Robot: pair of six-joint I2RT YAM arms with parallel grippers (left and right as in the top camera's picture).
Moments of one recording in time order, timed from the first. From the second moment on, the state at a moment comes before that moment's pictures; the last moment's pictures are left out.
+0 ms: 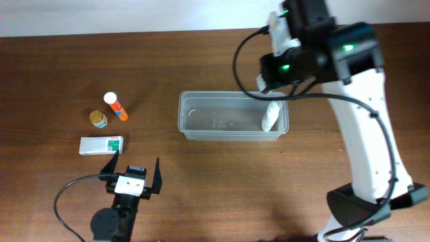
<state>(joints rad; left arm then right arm) -0.08 0.01 0.02 -0.09 0.07 0.24 0.37 1.87 2.35 -1.56 -0.05 0.10</state>
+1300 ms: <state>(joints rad) -0.08 0.01 0.02 -0.09 0.07 0.24 0.44 2.28 2.17 -1.50 0.19 0.42</state>
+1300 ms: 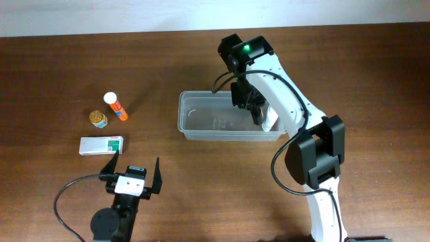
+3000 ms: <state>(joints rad) -0.08 0.01 0.02 -0.09 0.07 0.24 0.43 2.28 2.02 -1.35 0.19 0.42</state>
